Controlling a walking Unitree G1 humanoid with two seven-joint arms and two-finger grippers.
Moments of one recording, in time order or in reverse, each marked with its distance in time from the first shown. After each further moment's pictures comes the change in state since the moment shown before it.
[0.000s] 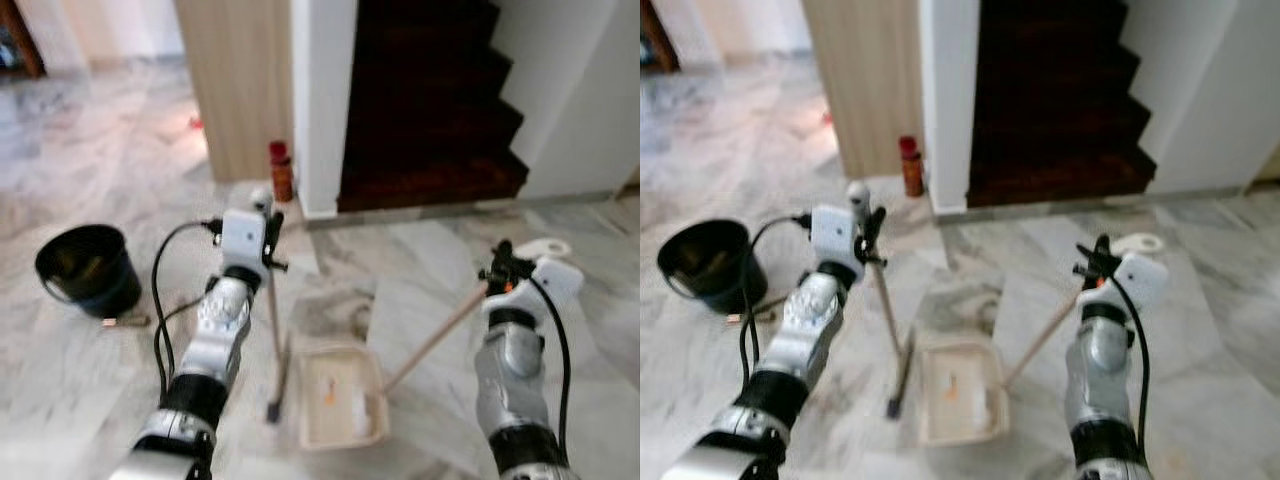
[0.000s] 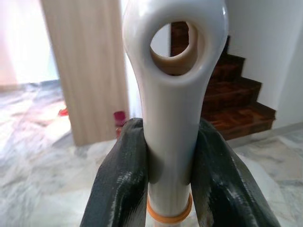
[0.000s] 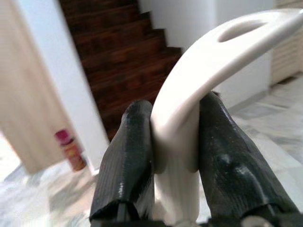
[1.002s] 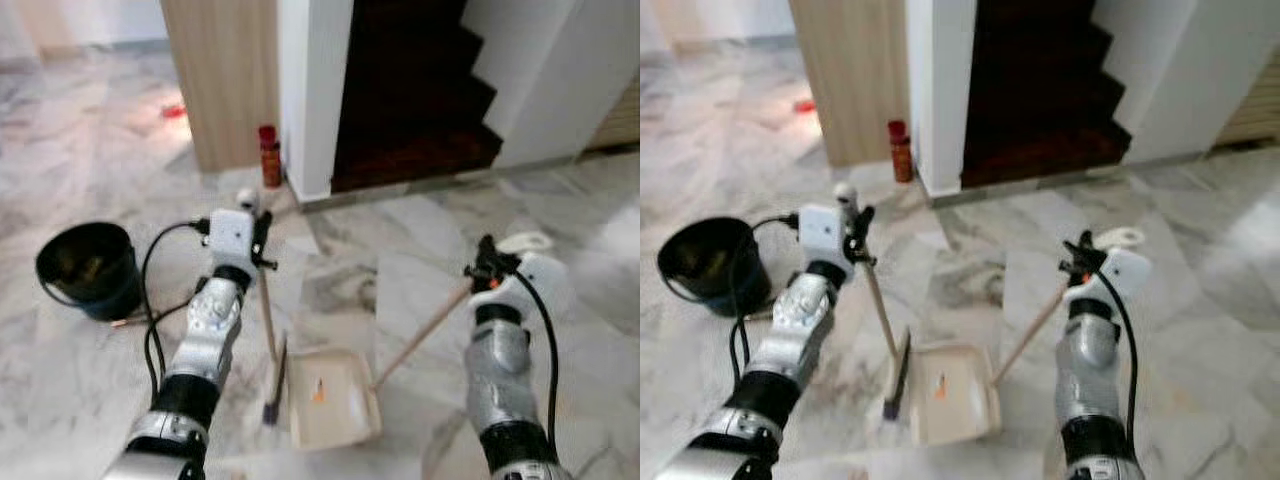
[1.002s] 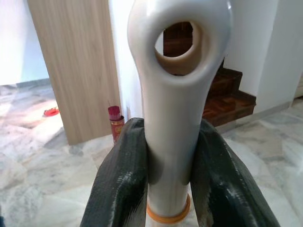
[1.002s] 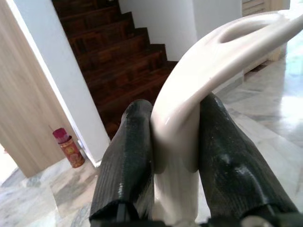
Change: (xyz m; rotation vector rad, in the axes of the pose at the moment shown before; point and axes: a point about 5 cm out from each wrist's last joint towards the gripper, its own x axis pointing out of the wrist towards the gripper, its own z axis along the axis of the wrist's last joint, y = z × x) left arm -0.001 0.007 0.001 0.022 0.003 0.019; right arm 0.002 0.001 0.001 0.044 0.009 0.012
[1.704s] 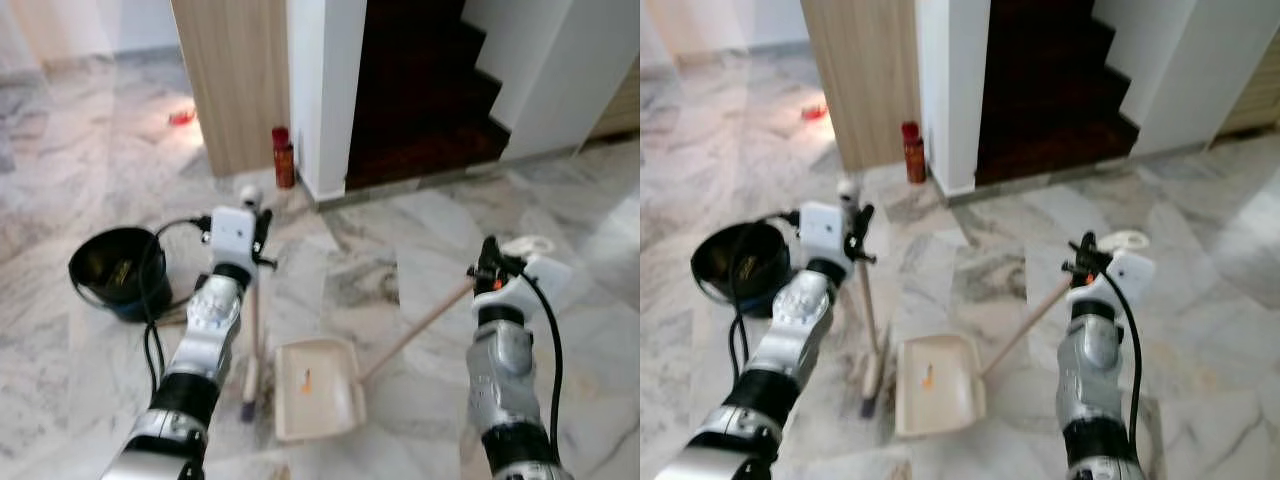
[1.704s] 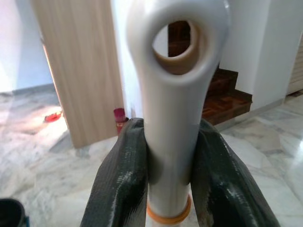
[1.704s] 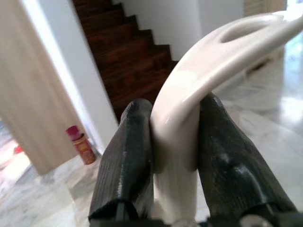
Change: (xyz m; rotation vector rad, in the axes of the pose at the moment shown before) left arm 0.001 -0.013 0.002 -0.027 -0.007 -0.038; right arm 0.000 -0.003 0.001 -0.006 -0.007 0.004
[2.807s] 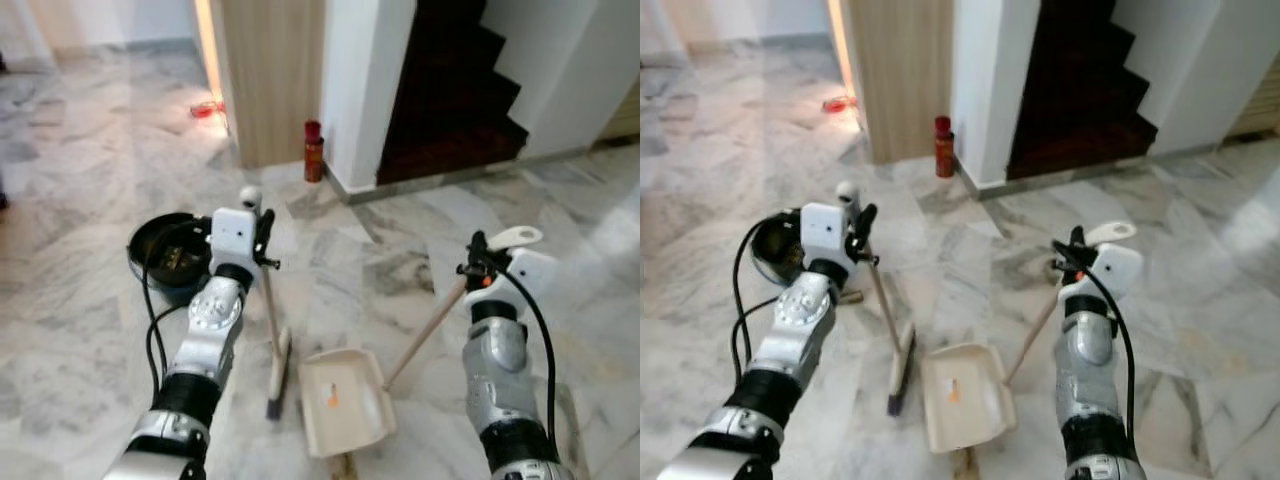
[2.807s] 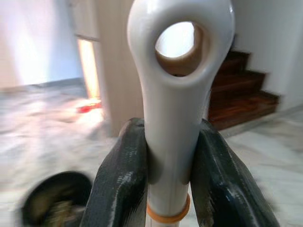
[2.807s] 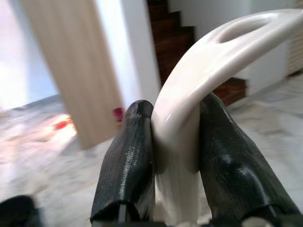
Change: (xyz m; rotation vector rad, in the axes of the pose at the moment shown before) left arm 0.000 0.012 0.002 0.024 -0.002 0.030; right arm 0.002 0.009 0.003 -0.045 -0.011 0.054
